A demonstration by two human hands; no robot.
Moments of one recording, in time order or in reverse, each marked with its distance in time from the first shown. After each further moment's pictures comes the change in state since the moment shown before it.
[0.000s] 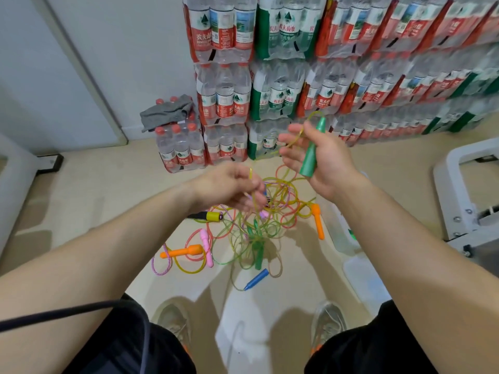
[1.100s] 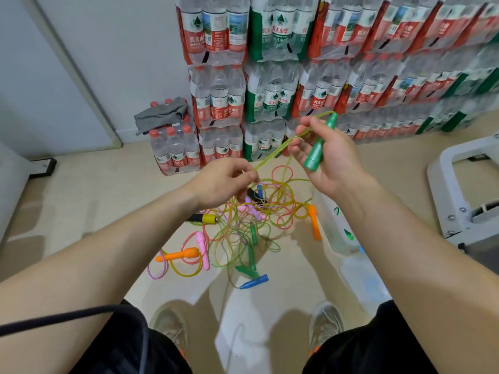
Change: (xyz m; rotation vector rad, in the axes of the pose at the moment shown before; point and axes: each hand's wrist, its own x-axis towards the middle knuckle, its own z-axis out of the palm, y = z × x) left_hand 0.010 0.000 -0.001 0.480 0.248 0.221; right_hand -0.006 -0.012 -0.003 0.265 0.045 -0.075
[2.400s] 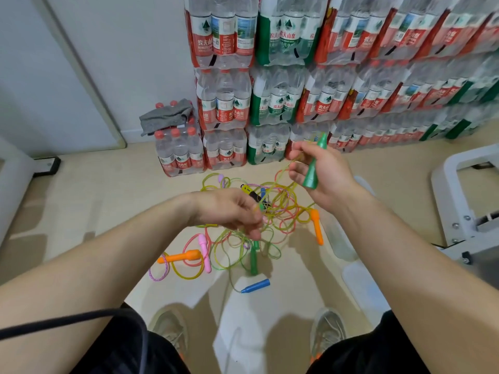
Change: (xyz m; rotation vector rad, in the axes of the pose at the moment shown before) left_hand -0.014 -0.010 0.005 -0.307 -0.561 -0.243; right_hand 0.003 0.018 -0.004 -0.205 0.050 0.085
